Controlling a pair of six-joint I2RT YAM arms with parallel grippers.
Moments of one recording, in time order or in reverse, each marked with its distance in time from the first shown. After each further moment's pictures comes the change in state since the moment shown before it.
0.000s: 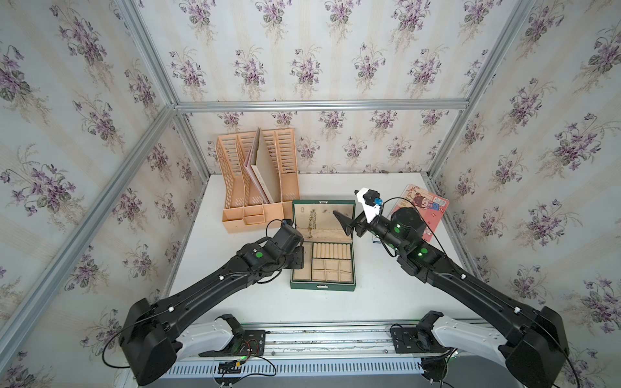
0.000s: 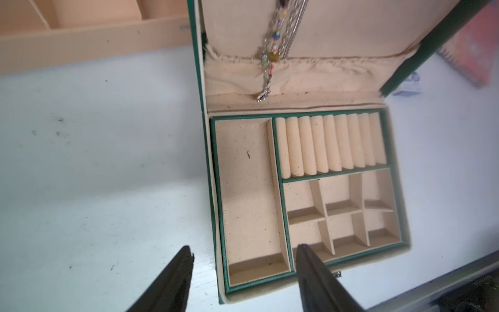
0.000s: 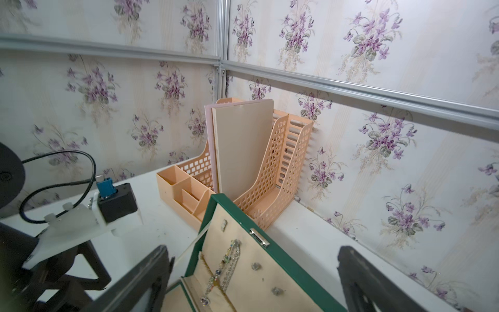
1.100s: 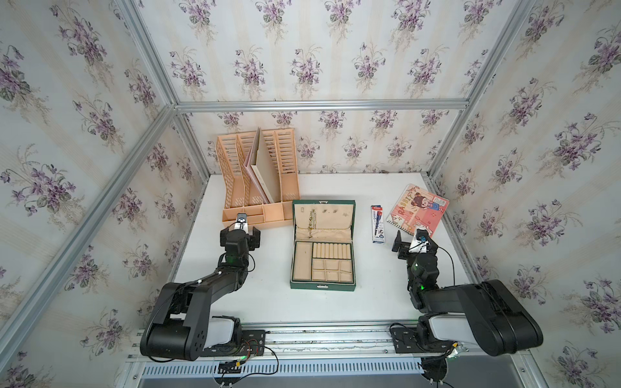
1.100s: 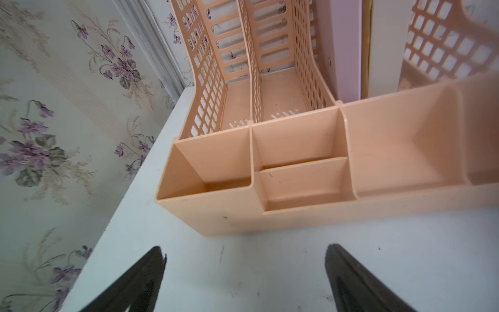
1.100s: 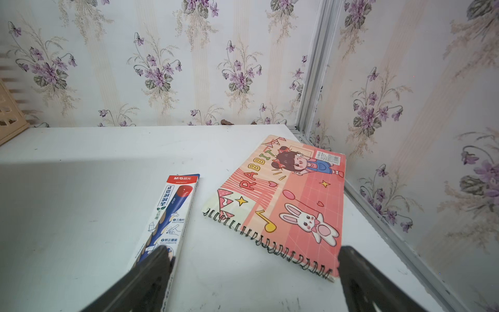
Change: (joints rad) left arm 0.699 0.230 -0.583 1.389 -0.073 0.750; right arm -0.482 0.340 -0.754 0.990 0.459 0.001
